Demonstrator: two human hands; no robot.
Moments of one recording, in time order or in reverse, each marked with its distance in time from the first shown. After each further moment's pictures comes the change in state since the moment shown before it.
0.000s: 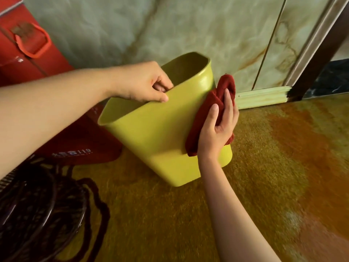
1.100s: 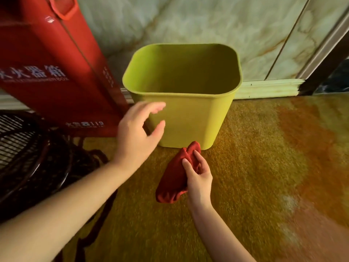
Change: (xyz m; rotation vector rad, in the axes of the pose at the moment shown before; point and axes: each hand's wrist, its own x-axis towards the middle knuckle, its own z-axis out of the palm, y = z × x) left_hand -0.109 -0.017 0.139 -0.129 0.892 -0.083; right_hand -0.149 -0.006 -0.065 0.147 -0.325 0.946
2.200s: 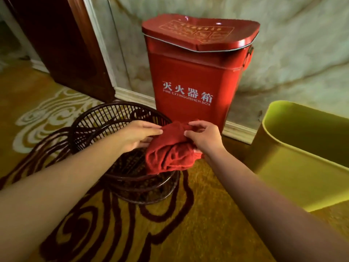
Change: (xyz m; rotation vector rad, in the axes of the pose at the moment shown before) left_hand -0.058 -0.178 -0.247 -0.585 -0.020 -1.051; right_hand -0.062 -0.015 0.290 -0.763 -0.620 -0.347
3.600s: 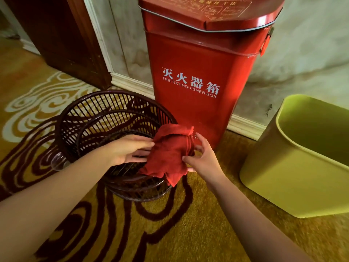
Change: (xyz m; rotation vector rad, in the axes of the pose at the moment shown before) left_hand 0.034 -0.063 -0.013 -0.100 -0.095 -0.252; right_hand -0.005 0.077 0.003 0.114 -0.282 0.071
